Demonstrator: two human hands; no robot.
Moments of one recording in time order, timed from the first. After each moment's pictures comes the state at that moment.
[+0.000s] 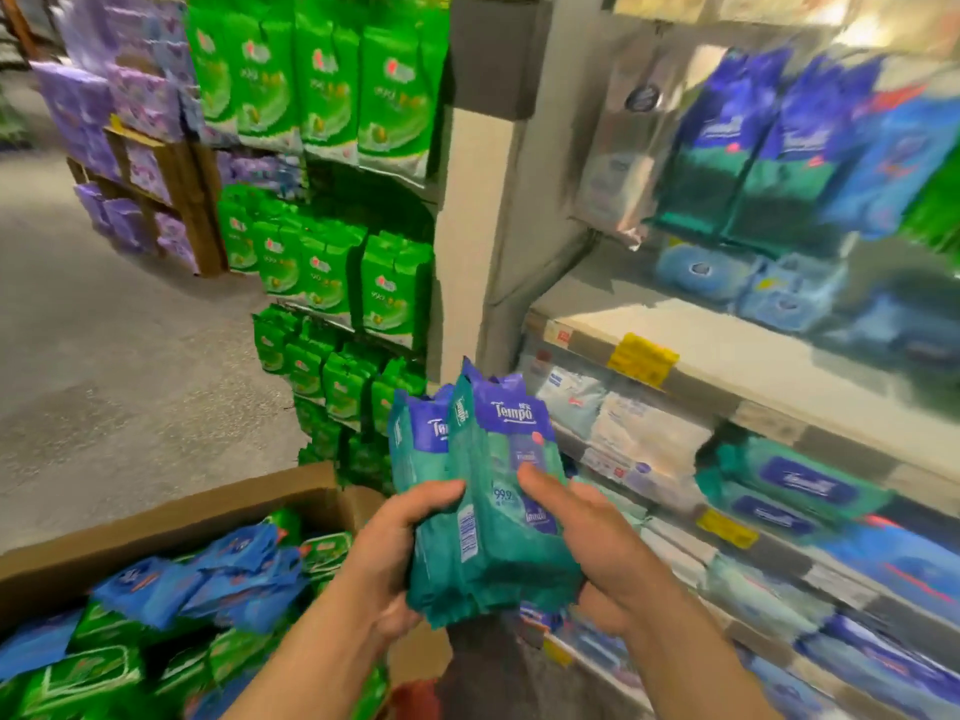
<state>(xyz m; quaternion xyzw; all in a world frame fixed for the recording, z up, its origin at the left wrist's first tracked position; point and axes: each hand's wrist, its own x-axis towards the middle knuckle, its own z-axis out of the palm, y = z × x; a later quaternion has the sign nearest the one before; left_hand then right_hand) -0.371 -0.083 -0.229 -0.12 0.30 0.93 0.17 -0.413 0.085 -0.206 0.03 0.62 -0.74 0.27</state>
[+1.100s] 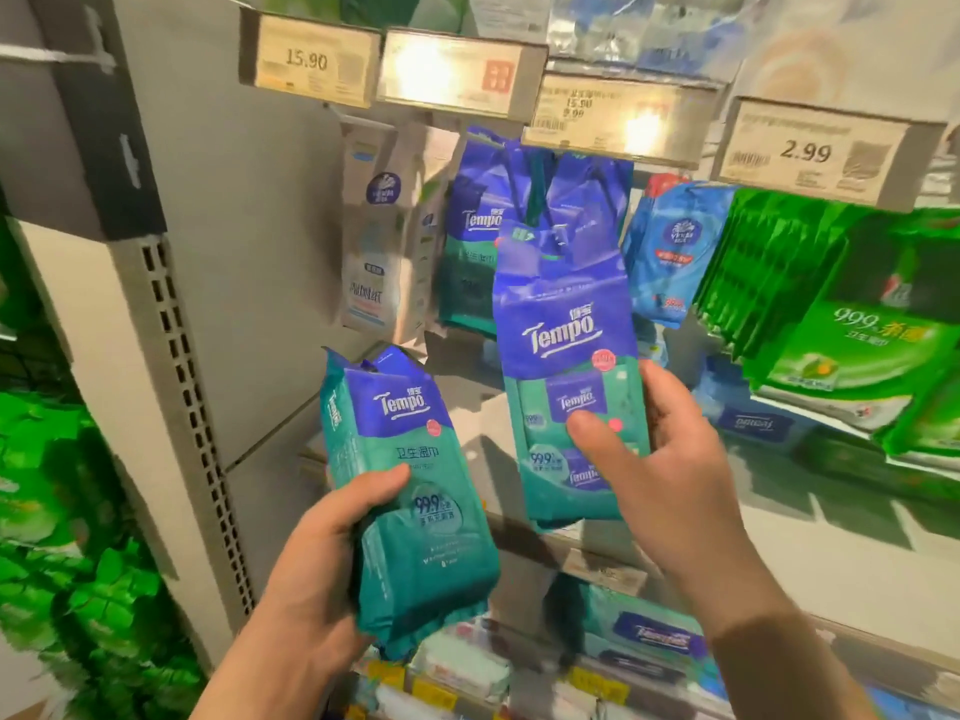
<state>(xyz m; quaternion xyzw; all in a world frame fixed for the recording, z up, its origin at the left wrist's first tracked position) -0.598 0.069 -0.139 -0.01 0.33 0.93 0.14 -0.614 0.289 -0.087 -0.09 0.75 -0.62 -0.20</state>
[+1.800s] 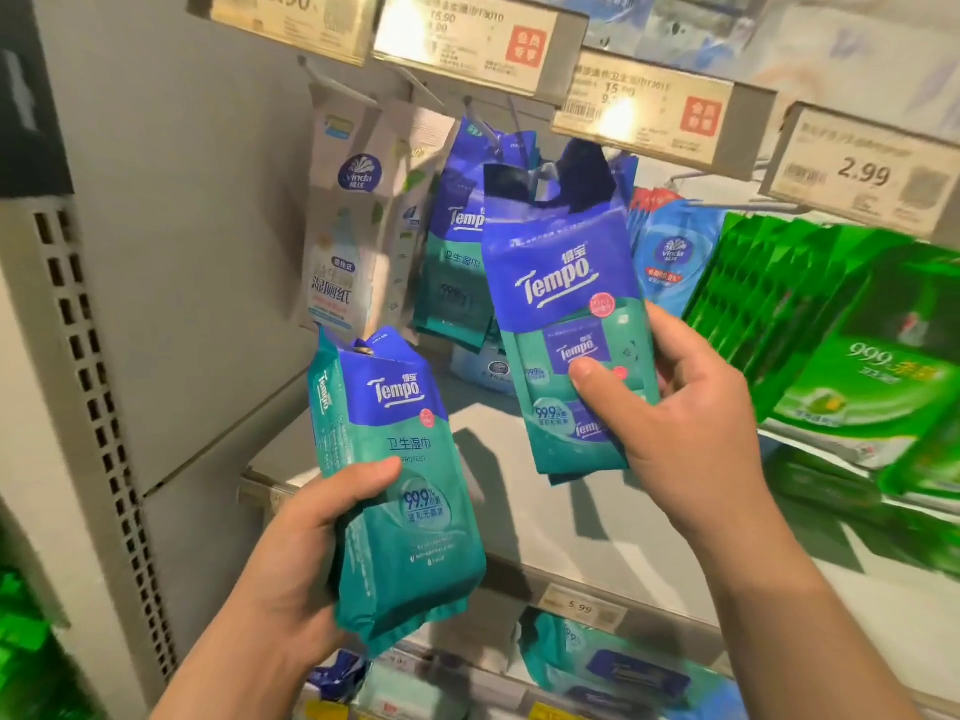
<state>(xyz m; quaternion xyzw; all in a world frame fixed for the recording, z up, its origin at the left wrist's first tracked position) -0.647 0.069 -0.146 0.04 0.31 0.94 0.15 -0.654 0.285 -0.049 -0.16 0.75 -0.58 -0.26</state>
